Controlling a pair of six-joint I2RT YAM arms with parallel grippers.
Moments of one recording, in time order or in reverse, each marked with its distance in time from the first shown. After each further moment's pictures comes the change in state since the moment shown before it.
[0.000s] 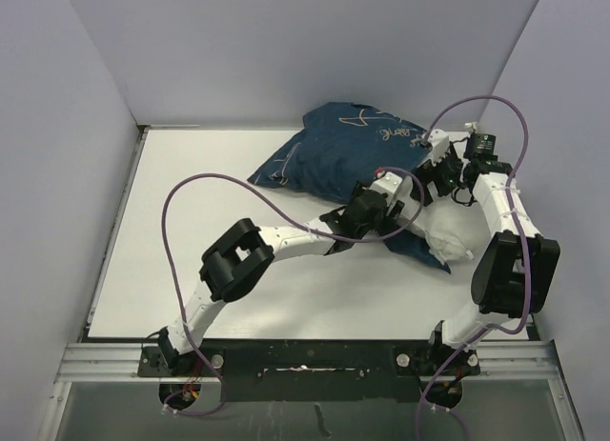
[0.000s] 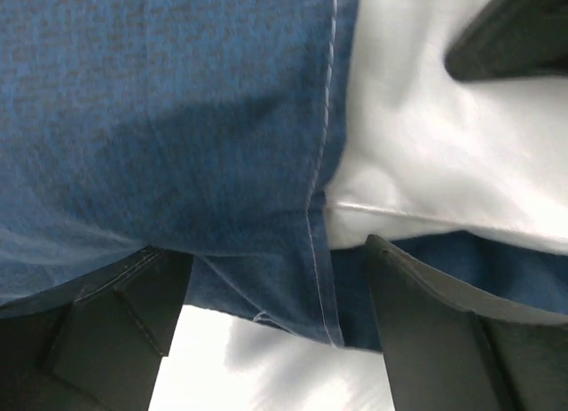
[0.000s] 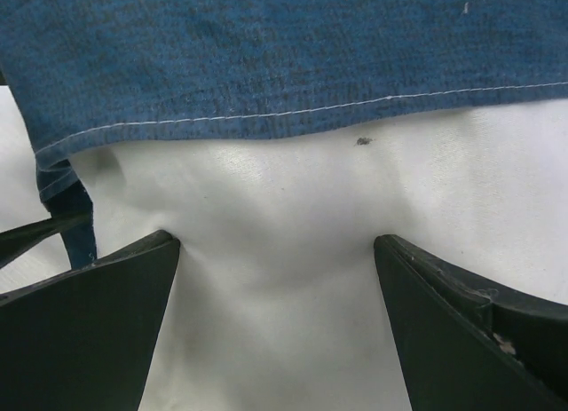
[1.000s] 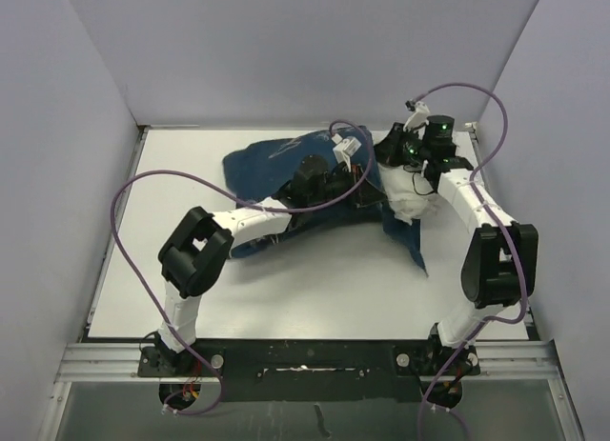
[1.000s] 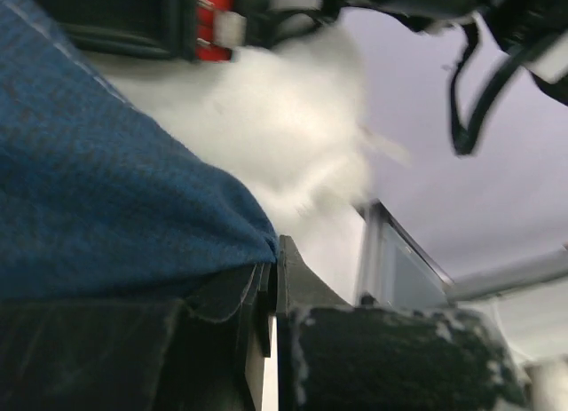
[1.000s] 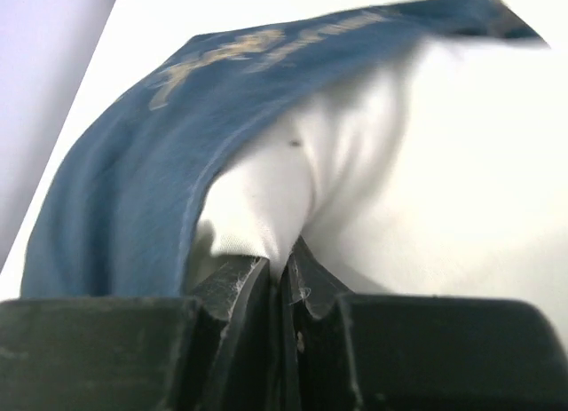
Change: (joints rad) left arm 0.233 -0.189 -0.149 0.304 0.825 -0.550; right arm 0.235 0.060 0.060 0.480 -0.021 1.008
